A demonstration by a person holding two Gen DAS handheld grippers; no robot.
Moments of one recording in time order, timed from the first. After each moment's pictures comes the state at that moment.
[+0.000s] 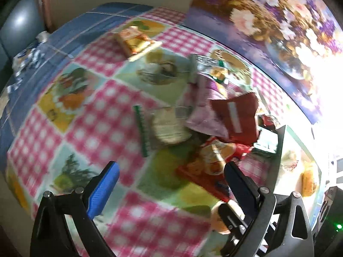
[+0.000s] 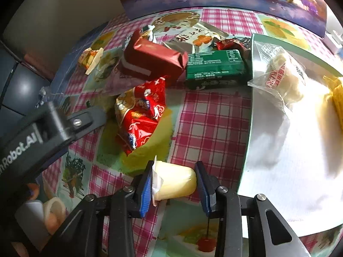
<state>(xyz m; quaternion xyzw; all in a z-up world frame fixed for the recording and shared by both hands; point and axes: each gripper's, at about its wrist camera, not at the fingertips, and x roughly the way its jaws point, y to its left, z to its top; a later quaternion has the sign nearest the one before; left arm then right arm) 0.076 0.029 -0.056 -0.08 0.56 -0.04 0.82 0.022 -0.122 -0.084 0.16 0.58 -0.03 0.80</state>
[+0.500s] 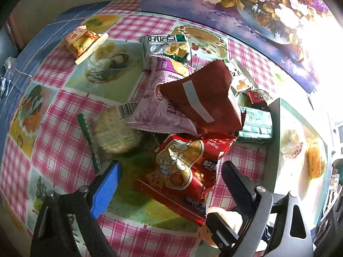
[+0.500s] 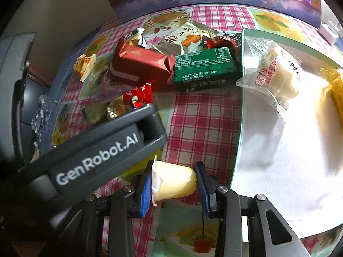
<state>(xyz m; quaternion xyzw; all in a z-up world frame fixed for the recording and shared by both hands) 0.095 -0.022 -0.083 -0.01 0.58 -0.11 0.81 0.023 -0.131 -0.087 0.19 0.58 -0.03 0.79</state>
